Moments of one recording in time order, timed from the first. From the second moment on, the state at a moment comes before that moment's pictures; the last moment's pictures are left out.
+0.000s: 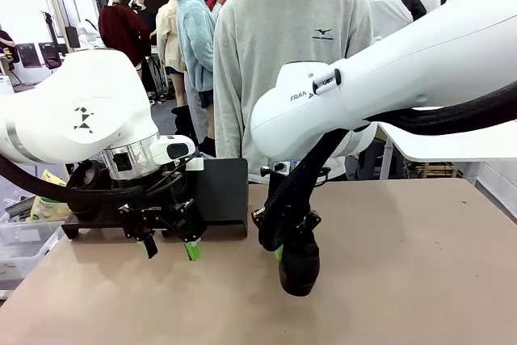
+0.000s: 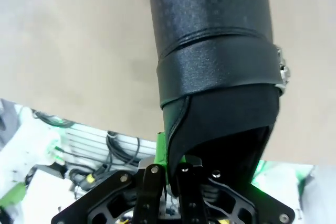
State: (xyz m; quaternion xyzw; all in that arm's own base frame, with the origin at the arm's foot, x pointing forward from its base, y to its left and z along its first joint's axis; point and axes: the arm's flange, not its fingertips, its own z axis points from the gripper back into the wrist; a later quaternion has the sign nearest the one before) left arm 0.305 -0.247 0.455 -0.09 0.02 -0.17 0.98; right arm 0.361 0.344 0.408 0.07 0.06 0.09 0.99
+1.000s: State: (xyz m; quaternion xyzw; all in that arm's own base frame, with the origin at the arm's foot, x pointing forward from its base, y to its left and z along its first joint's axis) left arm 0.305 -0.247 0.455 -0.09 0.02 -0.17 0.98; right arm 0.398 0.357 0.376 0.12 0.12 0.06 0.98
